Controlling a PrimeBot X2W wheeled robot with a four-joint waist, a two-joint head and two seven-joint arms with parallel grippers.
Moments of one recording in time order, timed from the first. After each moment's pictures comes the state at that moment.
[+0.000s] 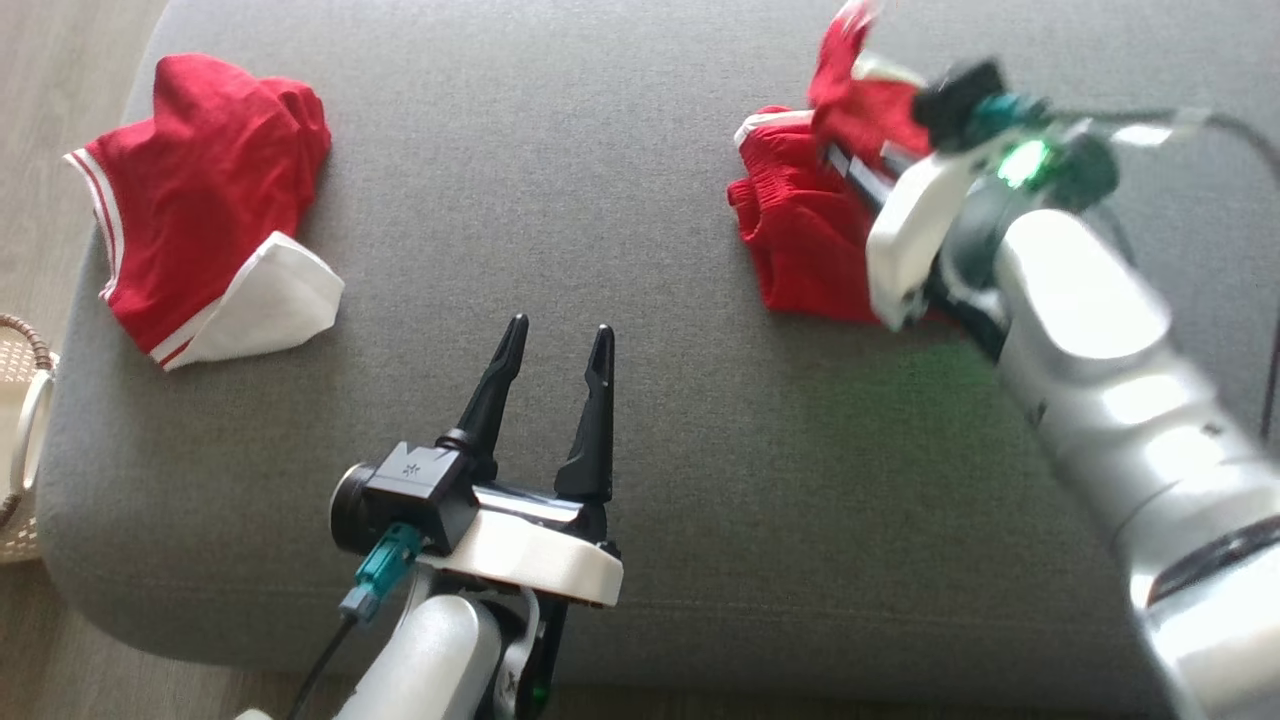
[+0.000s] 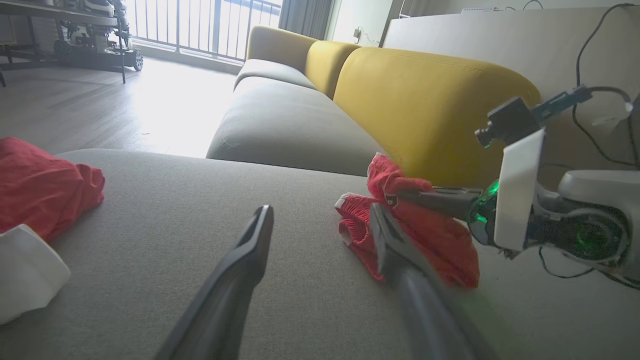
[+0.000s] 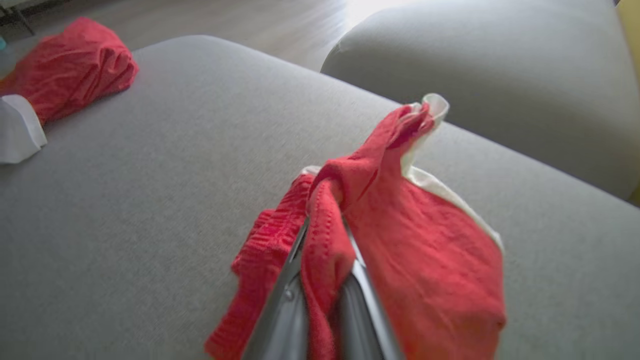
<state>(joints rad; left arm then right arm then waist) -0.16 0.05 -0.54 0.01 -0.32 0.20 -0.26 -1.04 -0.12 0.56 1.14 0.35 0.13 -0.07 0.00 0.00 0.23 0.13</state>
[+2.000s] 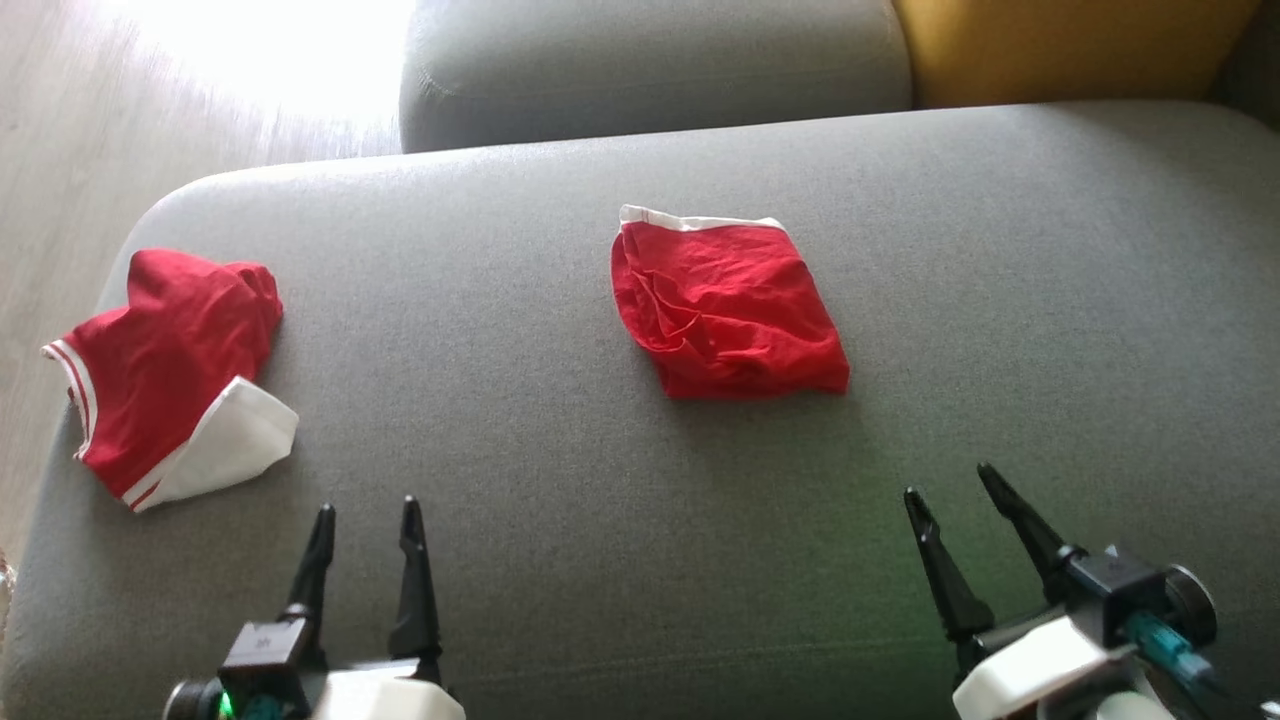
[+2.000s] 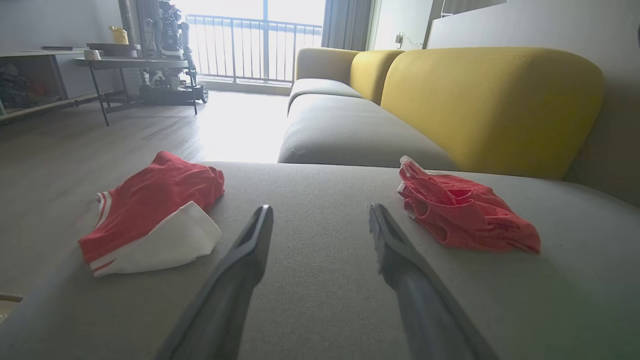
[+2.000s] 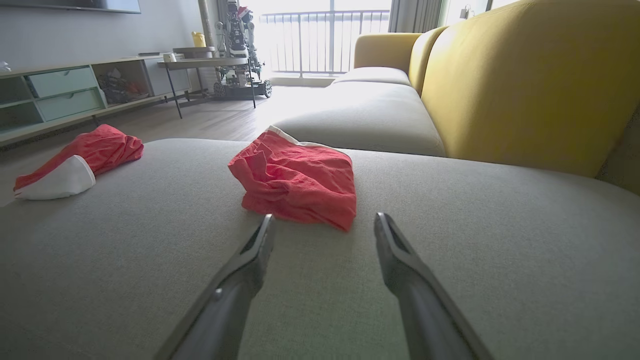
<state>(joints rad) 0.19 0.07 -0.24 -0.03 -0.18 0.20 -0.26 0.06 -0.06 0.01 0.18 0.03 0.13 -0.25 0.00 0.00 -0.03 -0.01</state>
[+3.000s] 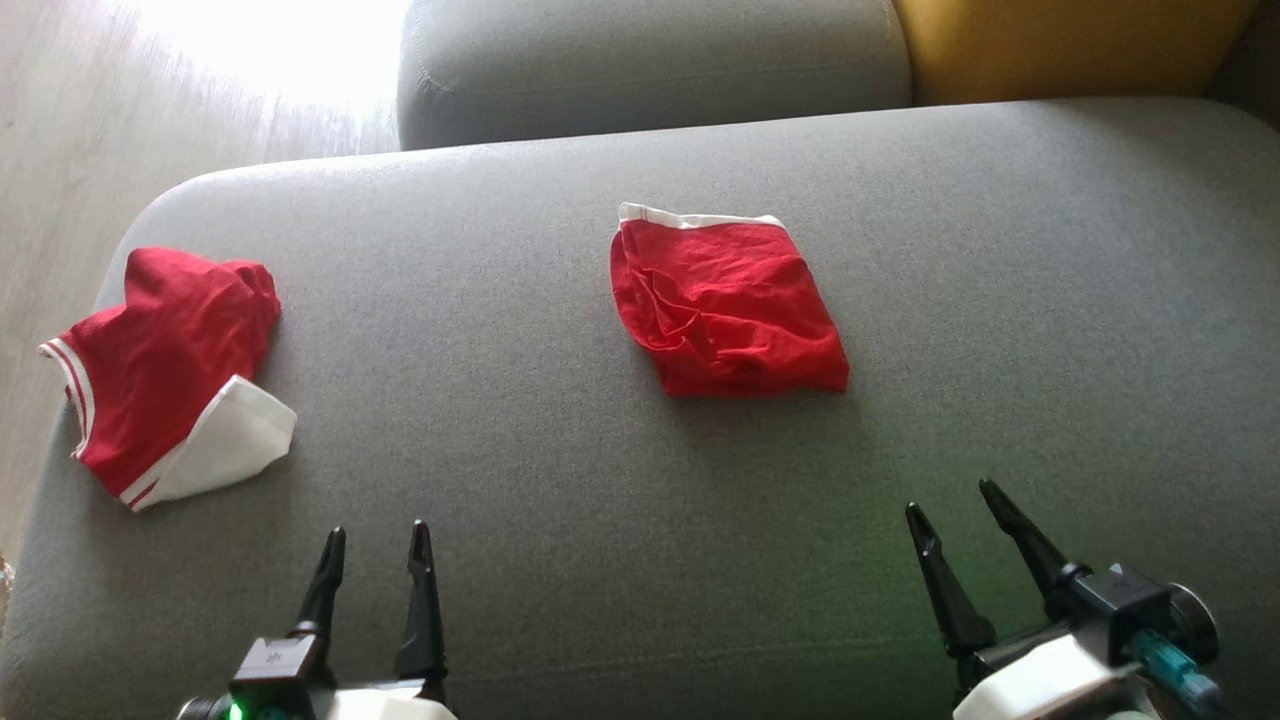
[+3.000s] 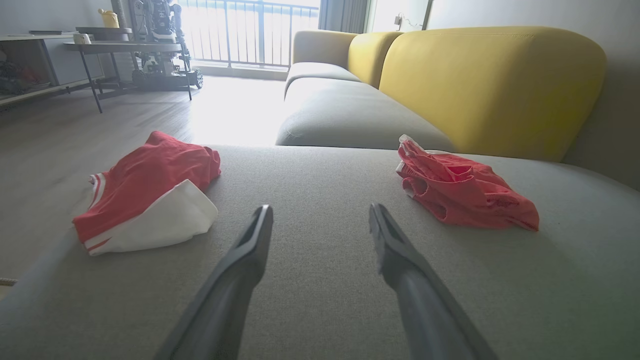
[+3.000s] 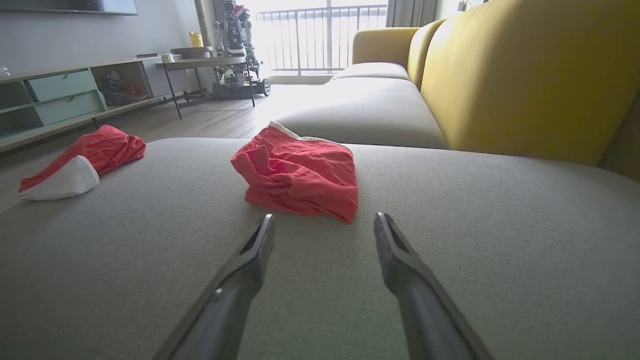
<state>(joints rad) 0.22 0.06 -0.23 0.00 -0.16 0.17 -0.26 0.10 -0.05 0.01 0.15 0.04 0.13 -0.25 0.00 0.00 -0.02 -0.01</state>
